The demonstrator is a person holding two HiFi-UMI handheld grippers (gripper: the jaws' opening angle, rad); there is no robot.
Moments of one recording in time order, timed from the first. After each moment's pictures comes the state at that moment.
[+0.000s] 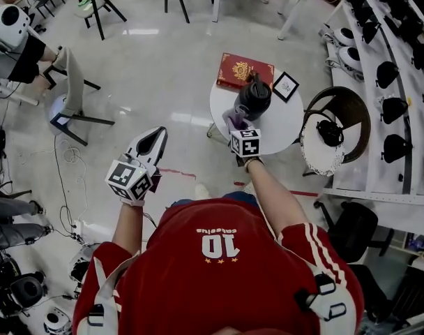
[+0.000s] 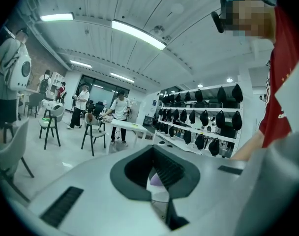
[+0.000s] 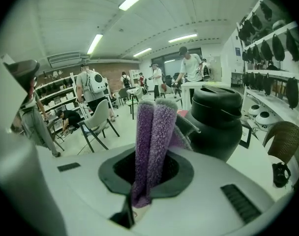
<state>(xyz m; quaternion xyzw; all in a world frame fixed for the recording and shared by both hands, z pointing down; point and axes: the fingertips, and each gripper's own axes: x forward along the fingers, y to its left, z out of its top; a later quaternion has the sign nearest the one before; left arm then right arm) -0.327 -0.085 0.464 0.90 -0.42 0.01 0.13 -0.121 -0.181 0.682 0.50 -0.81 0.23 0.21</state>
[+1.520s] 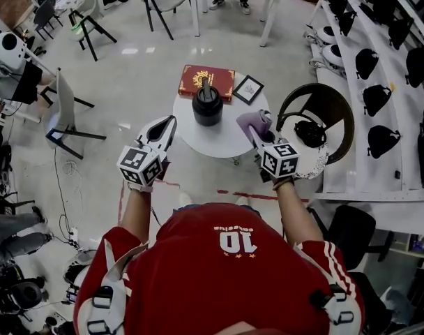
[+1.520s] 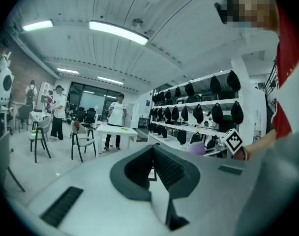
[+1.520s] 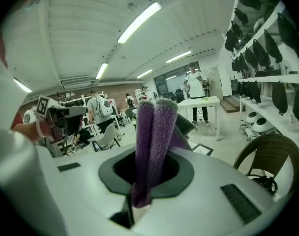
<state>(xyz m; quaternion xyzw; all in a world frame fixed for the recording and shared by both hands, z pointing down) -0.094 -0.102 0.423 0.91 -0.41 0.02 0.08 0.136 -0.102 0.525 0.47 -0.85 0.20 0.10</state>
